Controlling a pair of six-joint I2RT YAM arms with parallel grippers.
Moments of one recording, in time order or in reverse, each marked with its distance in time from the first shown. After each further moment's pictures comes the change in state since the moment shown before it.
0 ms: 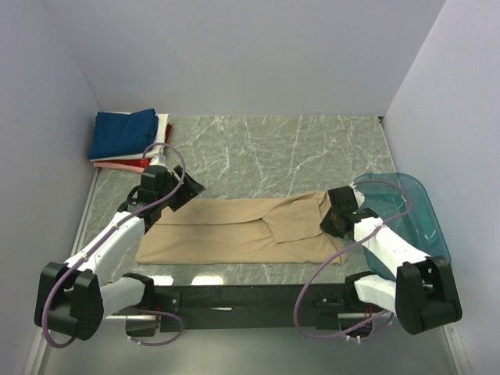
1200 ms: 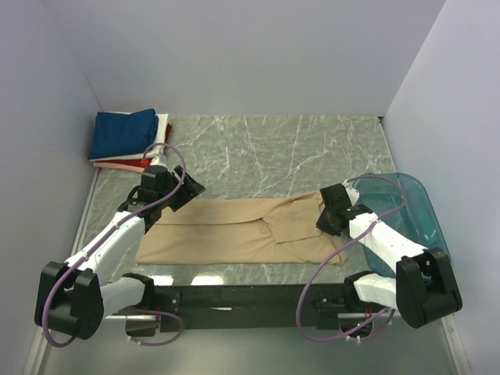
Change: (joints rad) left arm 0.000 0.004 0.000 0.001 0.006 0.000; right arm 0.081 0.045 0.049 -0.029 0.066 0.015
